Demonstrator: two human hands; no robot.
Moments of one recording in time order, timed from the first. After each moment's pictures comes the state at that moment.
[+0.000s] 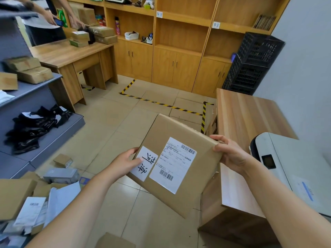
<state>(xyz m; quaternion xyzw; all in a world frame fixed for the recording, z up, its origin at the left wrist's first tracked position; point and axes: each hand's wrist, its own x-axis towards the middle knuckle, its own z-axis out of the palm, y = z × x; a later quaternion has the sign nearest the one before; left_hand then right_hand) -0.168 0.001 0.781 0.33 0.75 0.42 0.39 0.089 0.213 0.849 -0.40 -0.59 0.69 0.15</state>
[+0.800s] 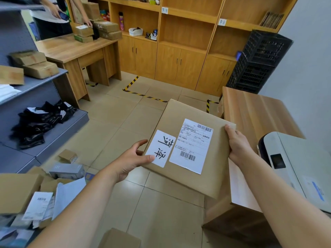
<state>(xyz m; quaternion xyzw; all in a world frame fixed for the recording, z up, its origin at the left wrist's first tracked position) -0.196 -0.021 0.776 0.28 0.62 0.53 0.50 0.037 0.198 0.844 -0.51 -0.49 0.63 0.33</state>
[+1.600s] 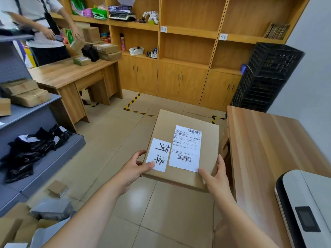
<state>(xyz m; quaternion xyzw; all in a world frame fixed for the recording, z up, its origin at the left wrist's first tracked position) -0.253 0.182 0.783 0.24 0.66 0.56 0.44 -0.029 0.320 0.782 -0.47 -0.63 0.53 0.31</state>
